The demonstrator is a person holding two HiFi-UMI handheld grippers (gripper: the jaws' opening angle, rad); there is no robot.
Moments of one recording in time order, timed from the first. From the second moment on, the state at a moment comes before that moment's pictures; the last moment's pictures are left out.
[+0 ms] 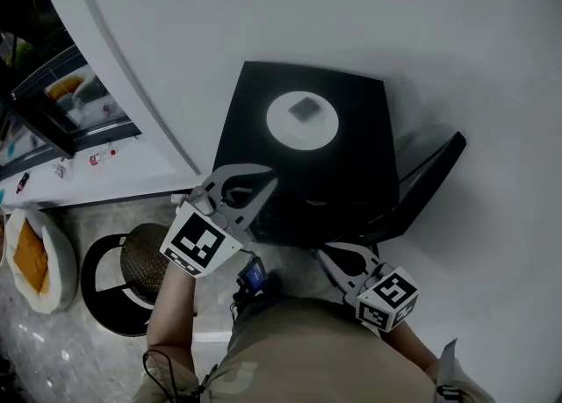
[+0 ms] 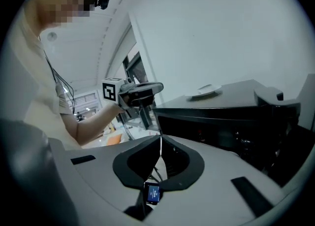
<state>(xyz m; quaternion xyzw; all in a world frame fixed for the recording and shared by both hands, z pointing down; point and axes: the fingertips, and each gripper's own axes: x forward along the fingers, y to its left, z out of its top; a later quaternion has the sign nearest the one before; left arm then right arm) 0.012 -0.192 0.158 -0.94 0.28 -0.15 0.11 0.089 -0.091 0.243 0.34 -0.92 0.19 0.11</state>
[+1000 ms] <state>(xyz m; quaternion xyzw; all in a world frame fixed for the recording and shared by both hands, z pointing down) 0.052 -0.279 0.221 -0.91 0.08 -0.37 0.17 0.082 -0.142 0.247 0.35 -0.91 0.18 0.10</state>
